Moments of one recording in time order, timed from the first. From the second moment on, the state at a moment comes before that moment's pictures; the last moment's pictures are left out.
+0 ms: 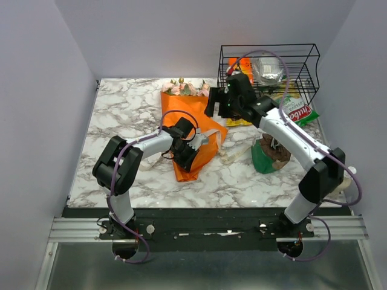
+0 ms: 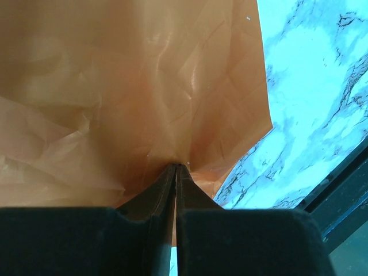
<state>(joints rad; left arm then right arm) -0.59 1.81 1.12 -0.60 0.41 0.16 0.59 1.65 1.66 -0.60 0.07 0.45</state>
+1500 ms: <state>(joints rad) -0.22 1.74 1.16 -0.37 0.36 -0.27 0.54 2.08 1.50 -0.42 -0.12 0.64</state>
